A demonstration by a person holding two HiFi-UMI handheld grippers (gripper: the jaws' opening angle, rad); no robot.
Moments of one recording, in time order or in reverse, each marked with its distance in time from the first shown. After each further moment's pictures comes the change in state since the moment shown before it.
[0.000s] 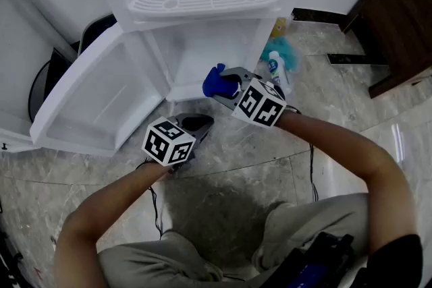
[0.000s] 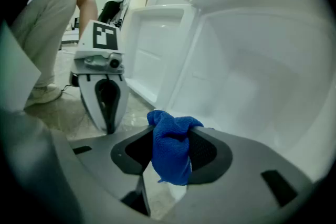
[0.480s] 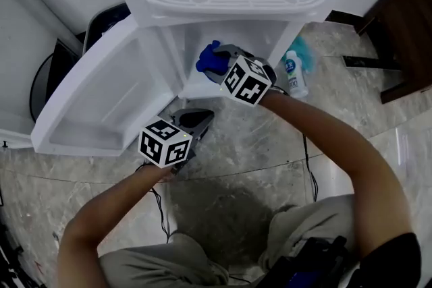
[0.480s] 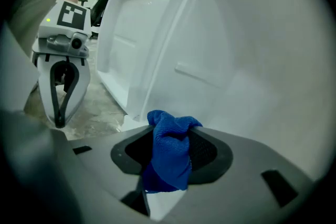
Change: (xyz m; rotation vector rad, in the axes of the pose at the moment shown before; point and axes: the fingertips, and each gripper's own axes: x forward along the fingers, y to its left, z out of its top) left arm -0.030 0.039 0.010 -0.084 -0.109 0.042; right arm 0.084 -0.055 0.026 -0.043 0.024 -0.067
